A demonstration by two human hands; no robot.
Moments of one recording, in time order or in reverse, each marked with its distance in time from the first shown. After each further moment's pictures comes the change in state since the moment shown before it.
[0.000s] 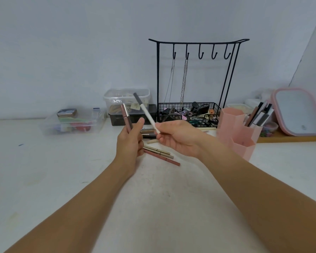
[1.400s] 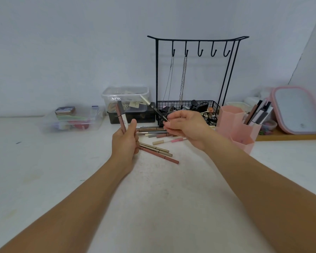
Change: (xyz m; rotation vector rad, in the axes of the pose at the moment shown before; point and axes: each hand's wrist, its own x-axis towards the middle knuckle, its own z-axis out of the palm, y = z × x) left_hand 0.006 -0.004 -0.006 0.084 0.098 -0.037; right_hand -0.001 -0.007 -0.032 -0.210 0.248 -0.205
